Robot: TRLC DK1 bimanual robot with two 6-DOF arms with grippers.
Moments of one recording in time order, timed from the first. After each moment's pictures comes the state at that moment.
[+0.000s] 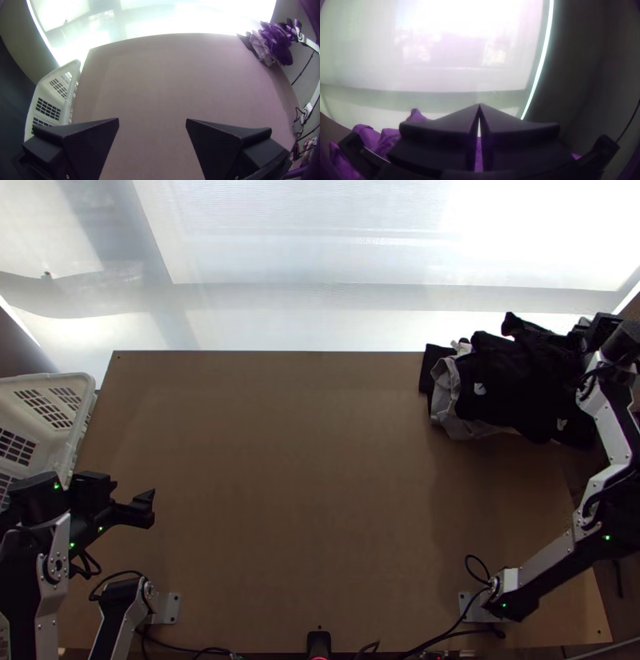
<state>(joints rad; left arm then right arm) 0.25 0.59 0.84 -1.02 0.21 0.32 -0.39 1.82 1.49 0.20 -0.09 -0.14</state>
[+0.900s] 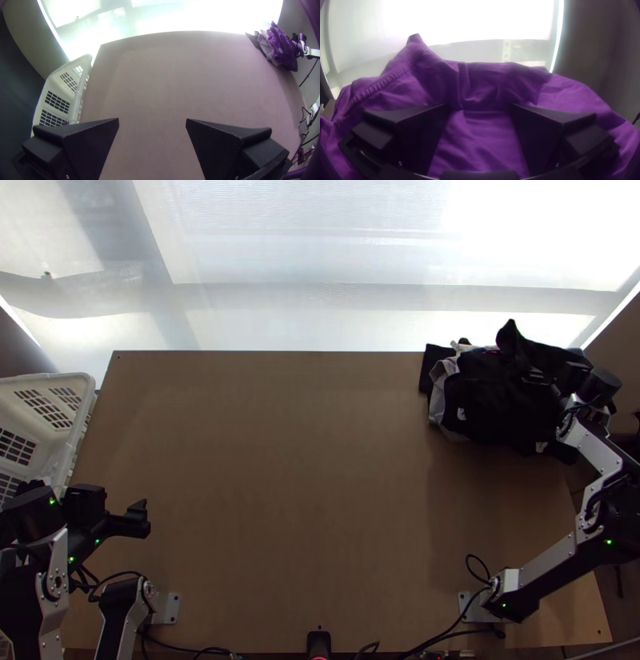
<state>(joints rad) 0.29 0.51 0.83 -1.08 0.15 0.33 -0.41 1.81 1.13 0.32 -0.29 -0.08</state>
